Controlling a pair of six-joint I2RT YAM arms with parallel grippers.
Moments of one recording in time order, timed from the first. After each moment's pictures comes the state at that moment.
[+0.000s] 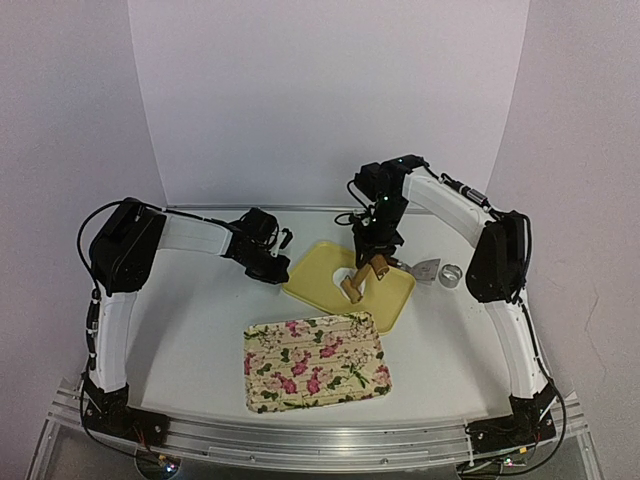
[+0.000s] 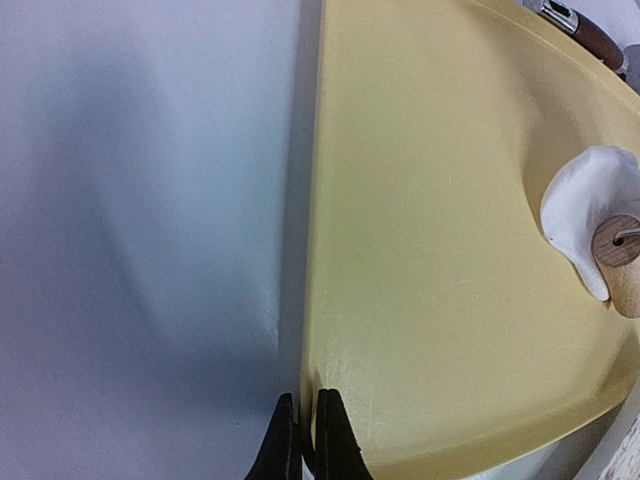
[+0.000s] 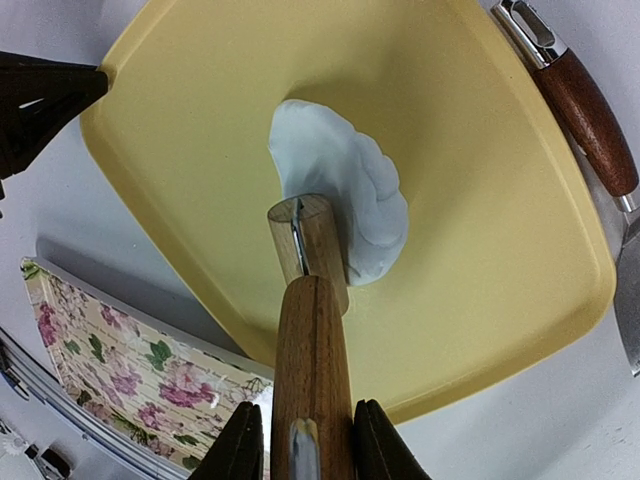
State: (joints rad) left arm -0.60 2.17 1.48 -0.29 0.21 -0.22; right arm 0.60 2.42 2.41 -1.45 -0.21 0.21
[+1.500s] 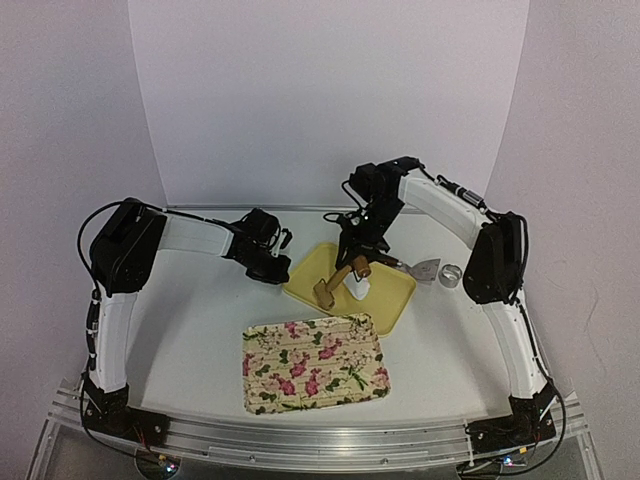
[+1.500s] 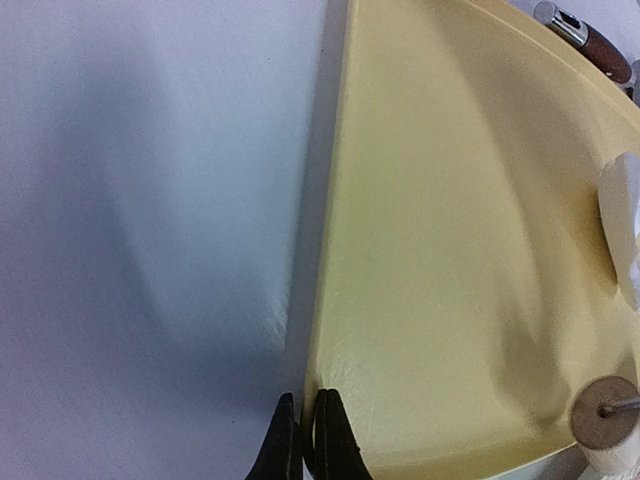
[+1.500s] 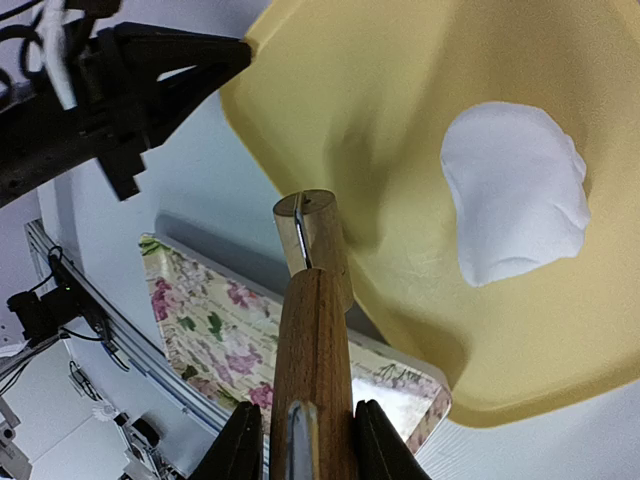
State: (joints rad) left arm -0.61 2.17 1.48 -0.28 0.18 -0.26; right arm 0.61 2.41 2.43 -1.41 -0.47 0.33
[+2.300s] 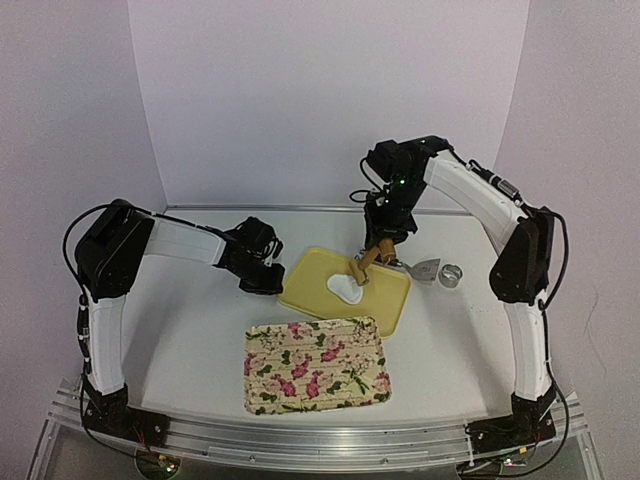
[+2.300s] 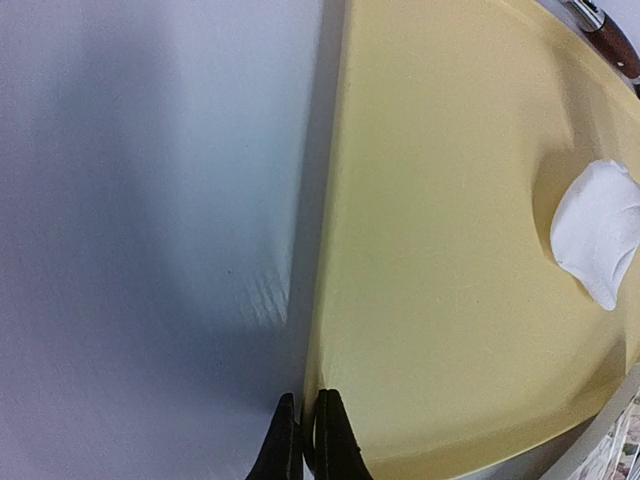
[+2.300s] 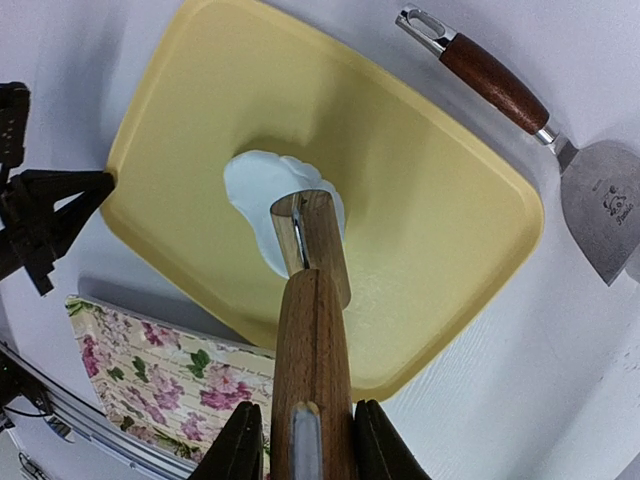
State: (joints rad) left arm -0.65 2.05 1.32 -0.28 0.14 -0.42; right arm 0.60 2.23 2.33 -1.43 -0.14 0.41
